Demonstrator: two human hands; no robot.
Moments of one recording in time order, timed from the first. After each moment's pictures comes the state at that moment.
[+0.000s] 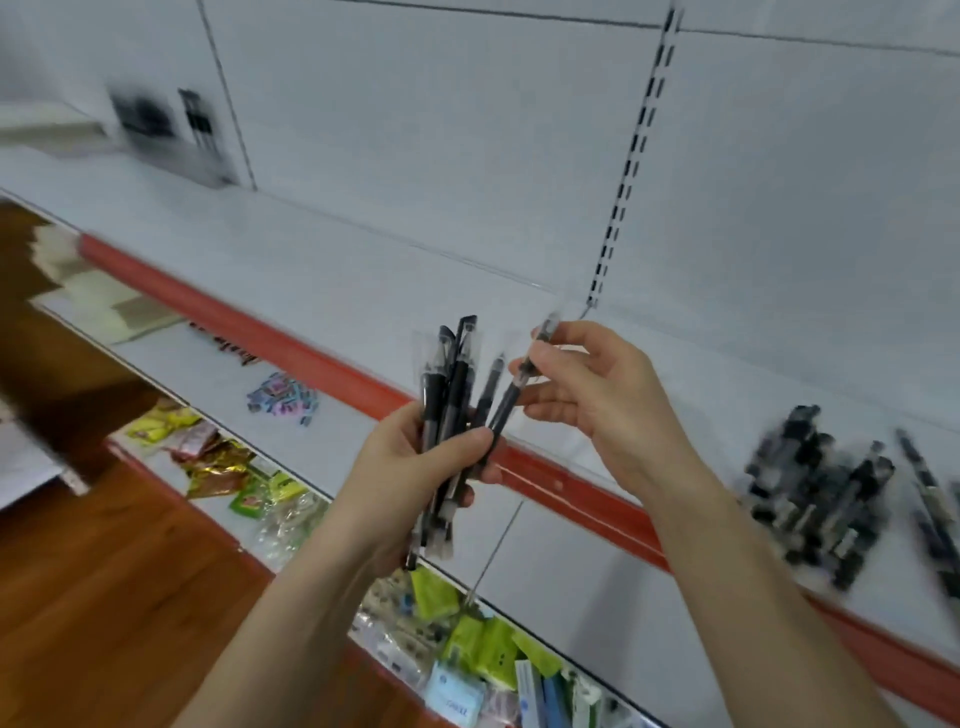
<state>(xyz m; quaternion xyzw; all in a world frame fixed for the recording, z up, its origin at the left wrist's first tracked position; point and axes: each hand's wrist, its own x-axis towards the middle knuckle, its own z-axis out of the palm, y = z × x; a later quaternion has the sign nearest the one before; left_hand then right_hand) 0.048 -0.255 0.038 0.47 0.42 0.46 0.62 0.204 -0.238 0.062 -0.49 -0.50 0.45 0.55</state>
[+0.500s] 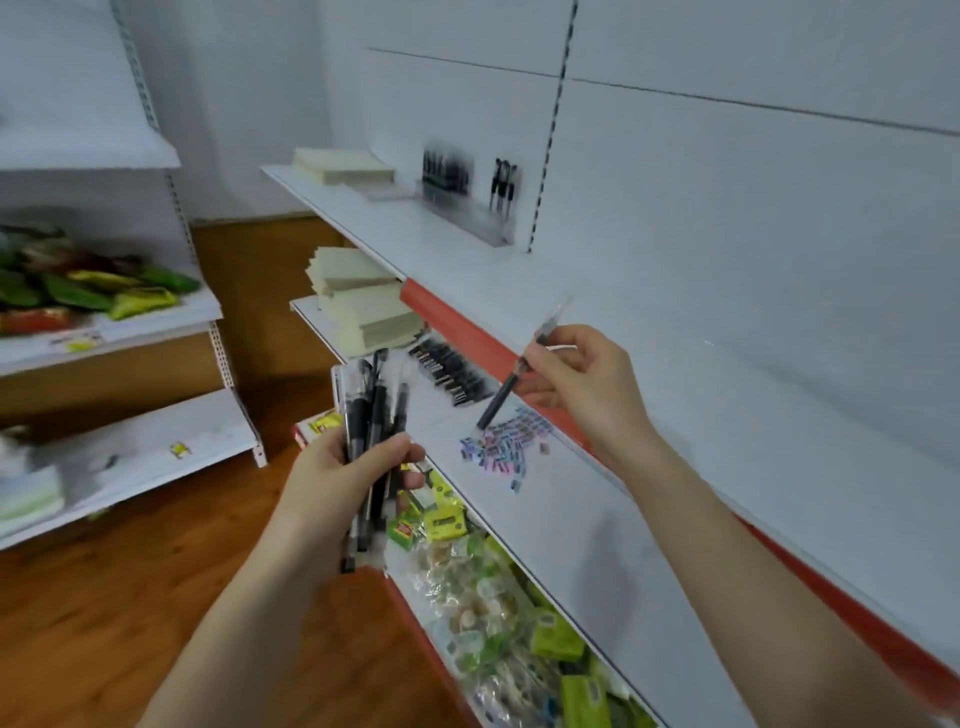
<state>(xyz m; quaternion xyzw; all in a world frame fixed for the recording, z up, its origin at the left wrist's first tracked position) -0.295 -0.180 0.026 0.32 0.54 0.59 0.51 -0.122 -0.072 0.055 -0.43 -0.62 0.46 0.48</state>
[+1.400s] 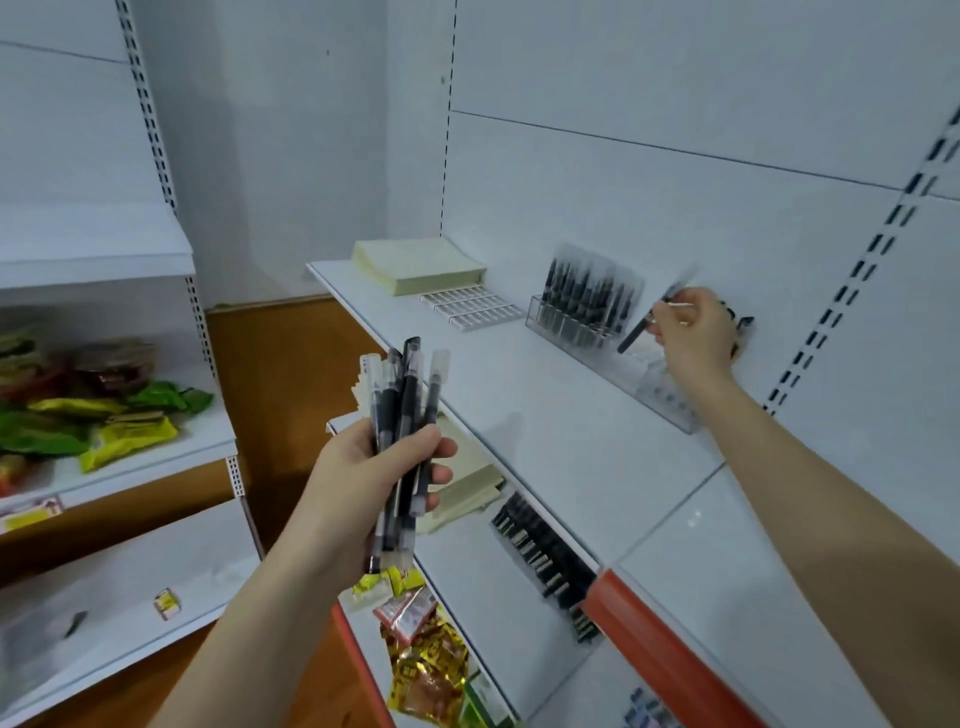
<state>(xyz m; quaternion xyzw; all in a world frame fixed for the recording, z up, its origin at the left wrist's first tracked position) -0.570 0.195 0.058 0.33 0.49 0.63 0.51 -0.342 0.420 0.086 -0.54 -0.60 0.20 0.56</state>
